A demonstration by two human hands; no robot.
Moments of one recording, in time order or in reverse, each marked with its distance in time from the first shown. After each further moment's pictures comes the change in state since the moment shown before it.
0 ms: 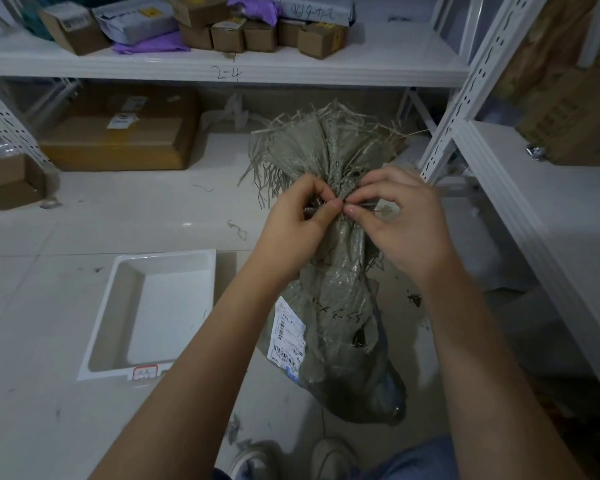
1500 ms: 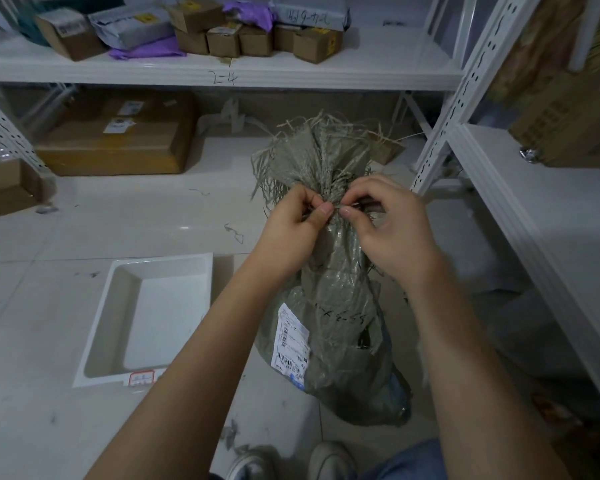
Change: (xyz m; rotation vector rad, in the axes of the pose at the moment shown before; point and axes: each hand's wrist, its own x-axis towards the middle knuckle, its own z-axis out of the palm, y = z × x) left_hand 0.008 -0.003 0.004 -0.026 0.007 -0.096; right_hand 0.001 0.001 0.005 0.114 -0.024 0.016
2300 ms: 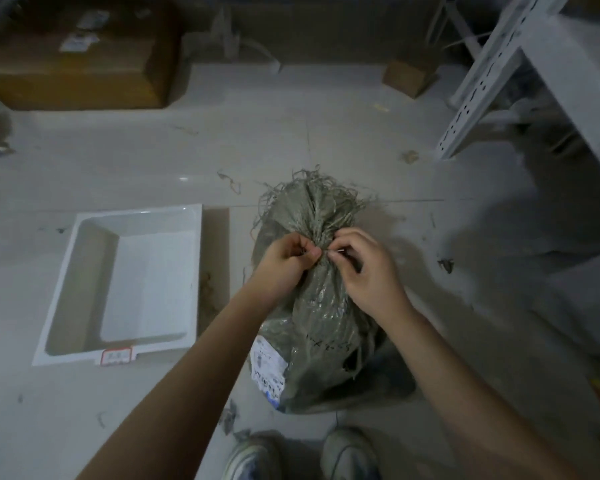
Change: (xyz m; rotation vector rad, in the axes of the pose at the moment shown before) left_hand 0.005 -0.210 0.021 -0.094 -0.118 -0.439; right_hand -0.104 0.154 0.139 0.092 -0.183 0.158
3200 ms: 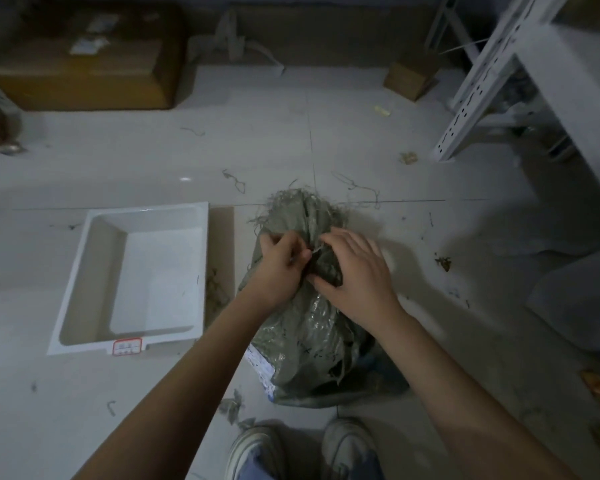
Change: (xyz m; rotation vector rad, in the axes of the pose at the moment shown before) left_hand -0.019 -0.003 -0.011 0.353 0.065 0.206; right_hand -0.013 -0.040 -0.003 -0.492 -0.133 -0.036
